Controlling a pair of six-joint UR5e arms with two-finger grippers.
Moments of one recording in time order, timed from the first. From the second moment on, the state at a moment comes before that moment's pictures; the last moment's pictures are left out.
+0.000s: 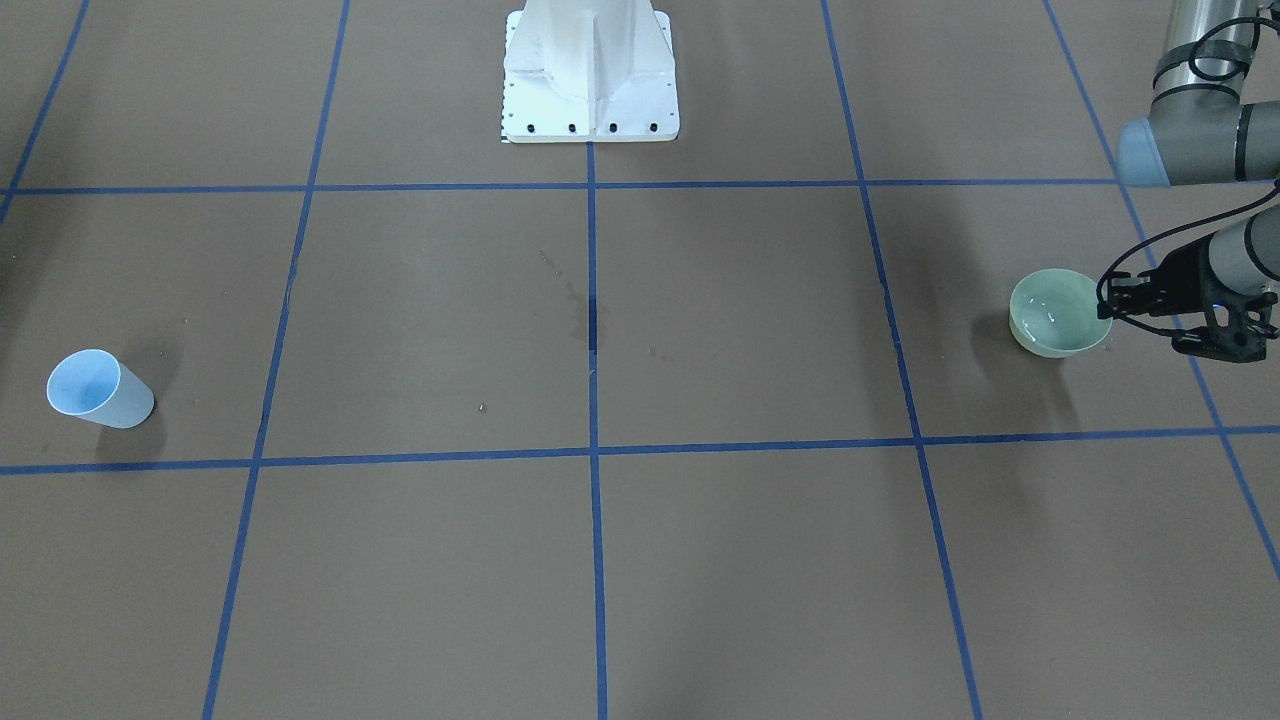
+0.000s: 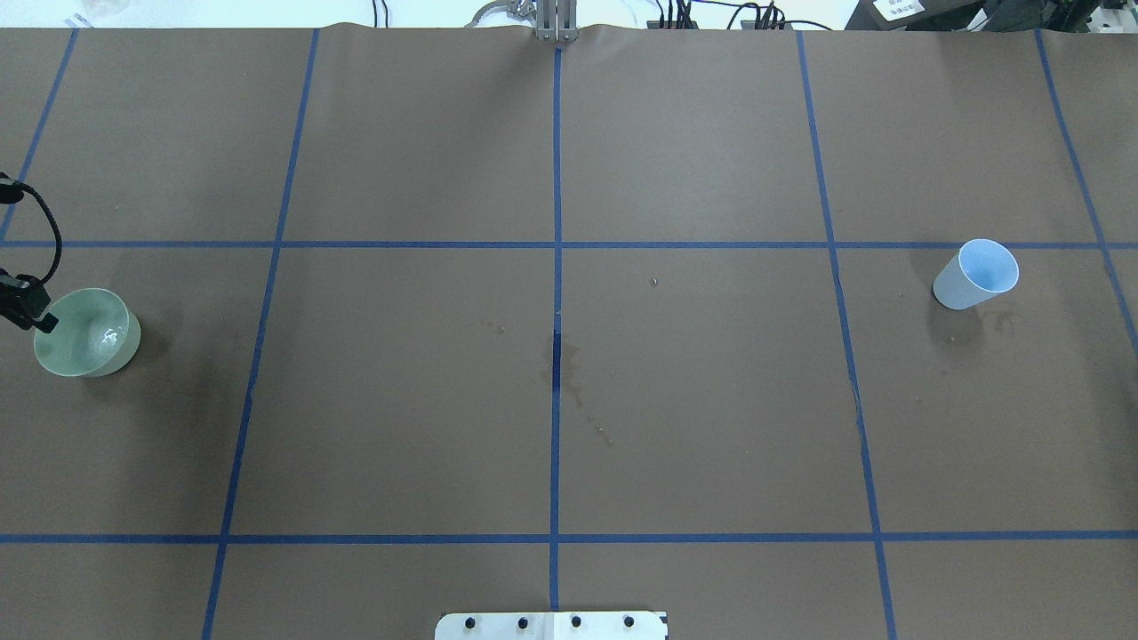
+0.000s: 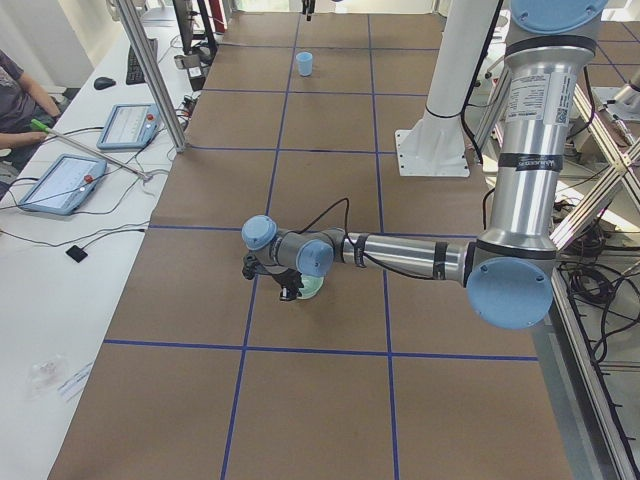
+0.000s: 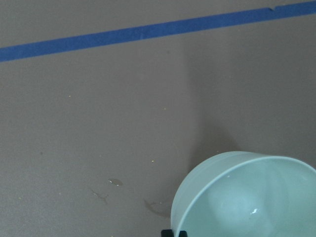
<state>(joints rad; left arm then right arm) -1.14 -1.63 -1.53 -1.74 -2.43 -0.25 1.52 -1.57 1.38 -1.02 2.44 0.00</state>
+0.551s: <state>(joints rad) -1.26 -1.64 -1.59 -1.73 -2.43 -0.19 1.51 -1.54 1.40 -1.10 2.44 0.01</state>
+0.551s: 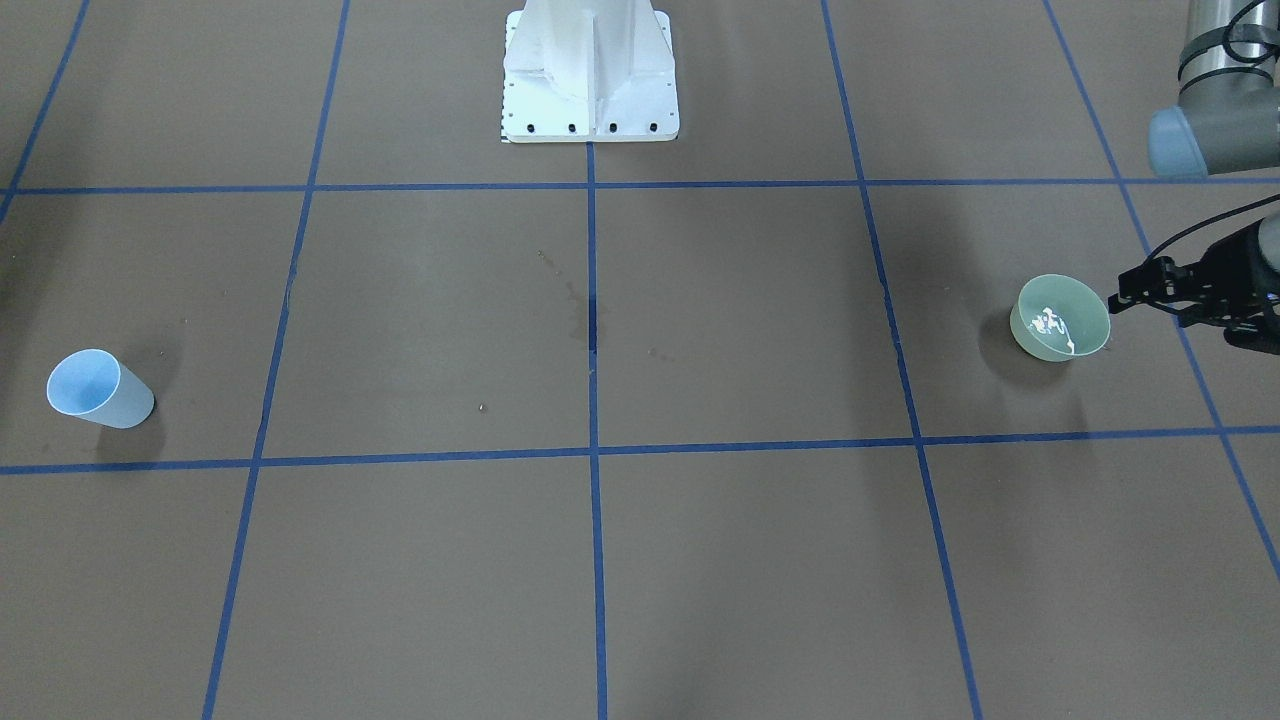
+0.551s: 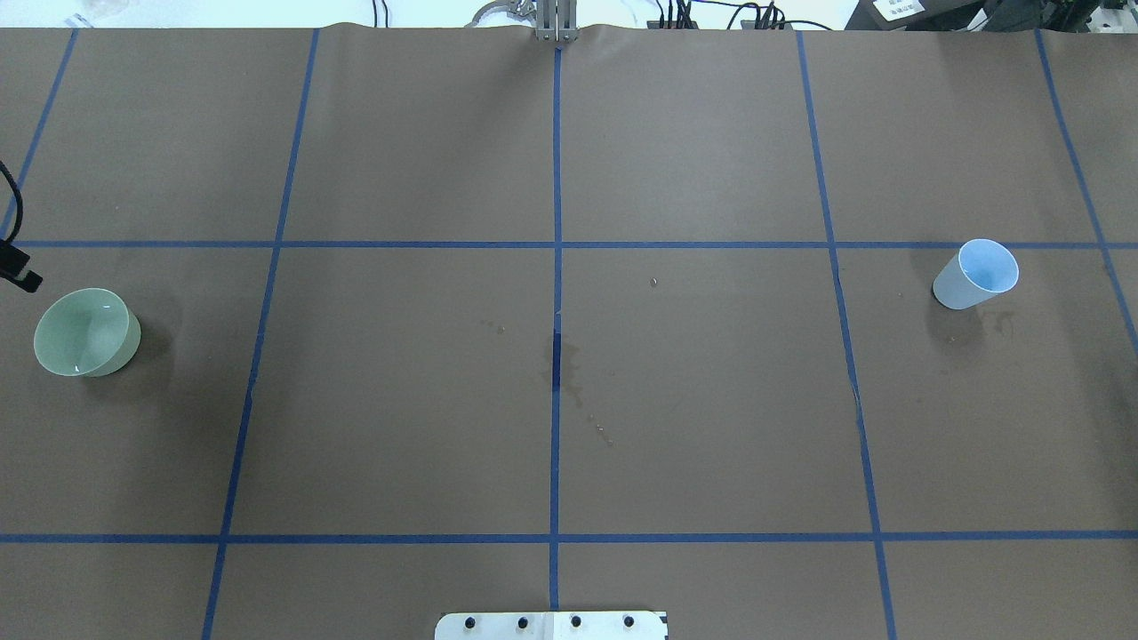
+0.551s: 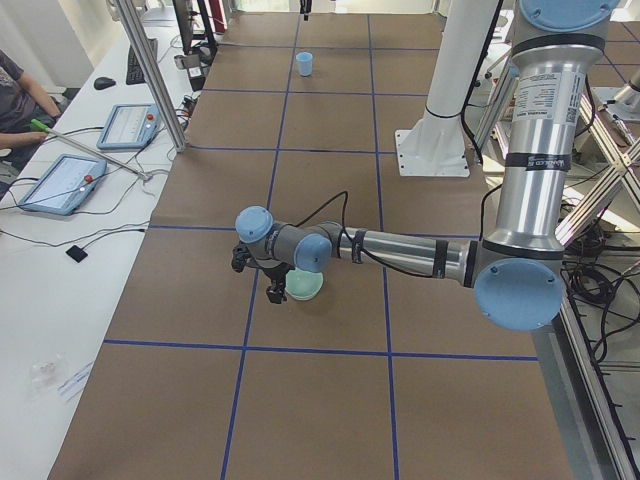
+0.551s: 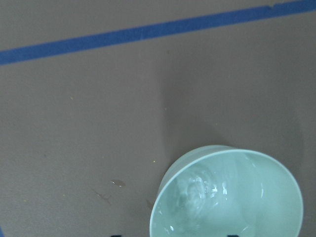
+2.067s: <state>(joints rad) -1.58 -1.72 -1.56 -1.42 -2.36 0.05 1.49 -1.41 1.65 -1.81 2.24 0.00</state>
